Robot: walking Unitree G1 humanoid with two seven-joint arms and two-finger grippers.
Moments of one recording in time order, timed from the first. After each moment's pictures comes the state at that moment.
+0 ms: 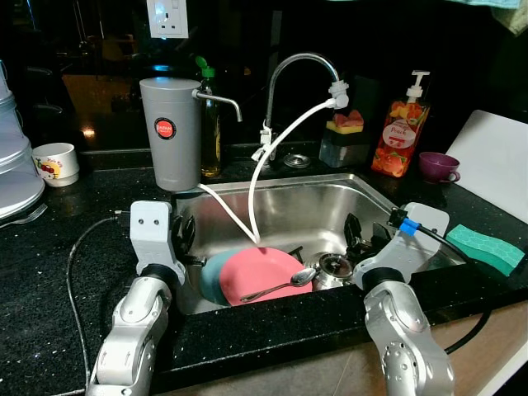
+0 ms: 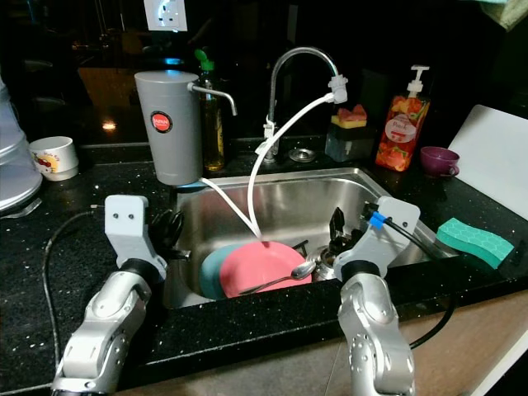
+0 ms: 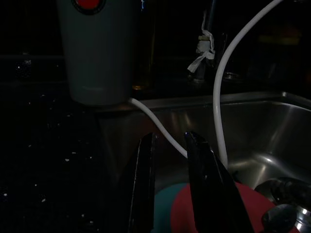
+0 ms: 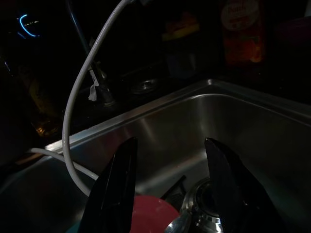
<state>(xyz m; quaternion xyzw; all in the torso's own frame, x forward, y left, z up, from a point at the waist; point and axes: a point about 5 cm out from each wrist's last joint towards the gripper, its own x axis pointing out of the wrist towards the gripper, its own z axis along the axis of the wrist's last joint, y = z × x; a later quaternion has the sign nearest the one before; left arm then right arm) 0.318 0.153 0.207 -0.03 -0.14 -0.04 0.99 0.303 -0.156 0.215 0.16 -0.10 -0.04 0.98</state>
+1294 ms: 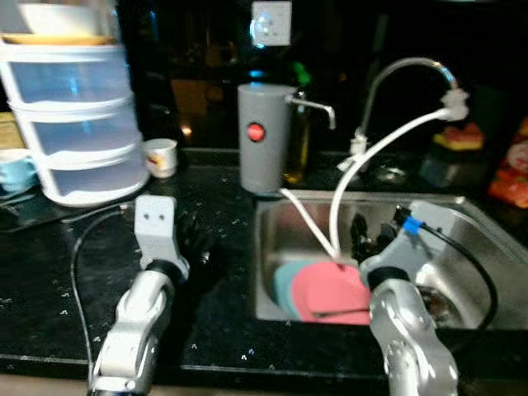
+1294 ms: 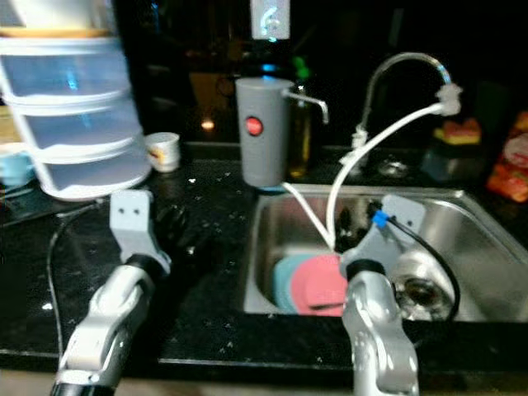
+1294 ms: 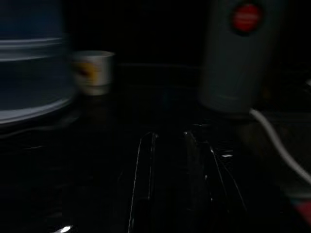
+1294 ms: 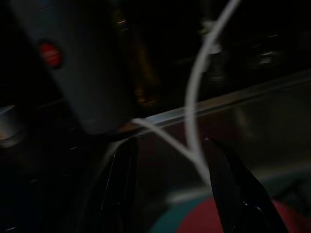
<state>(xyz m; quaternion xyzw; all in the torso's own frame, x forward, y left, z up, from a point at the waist) 0.323 0.149 0.211 -0.03 -0.14 -0.04 0.99 0.302 -0.161 0.216 0.15 -0.10 -0.06 0.98</state>
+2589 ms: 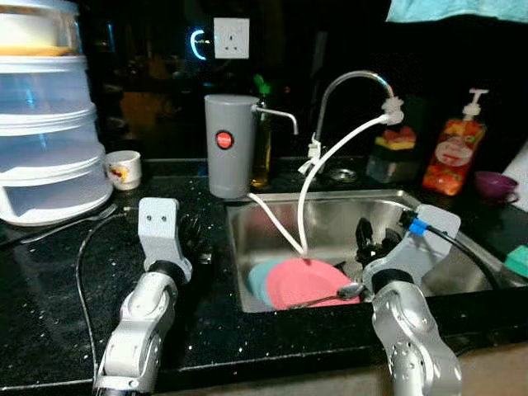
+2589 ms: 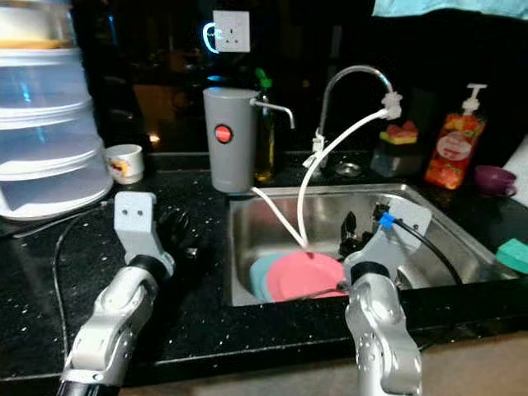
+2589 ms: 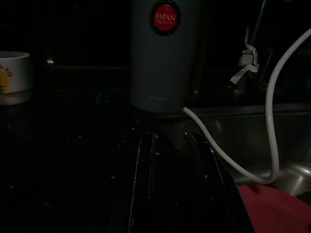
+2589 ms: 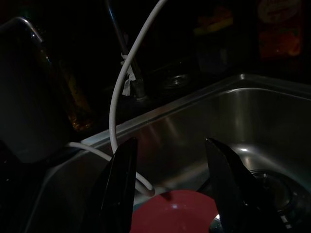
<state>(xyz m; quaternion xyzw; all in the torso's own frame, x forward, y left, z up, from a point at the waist) 0.325 0.146 0.205 -0.04 -0.13 -0.05 0.99 0.303 -0.168 0.212 0.16 -0.09 -0.08 0.98</state>
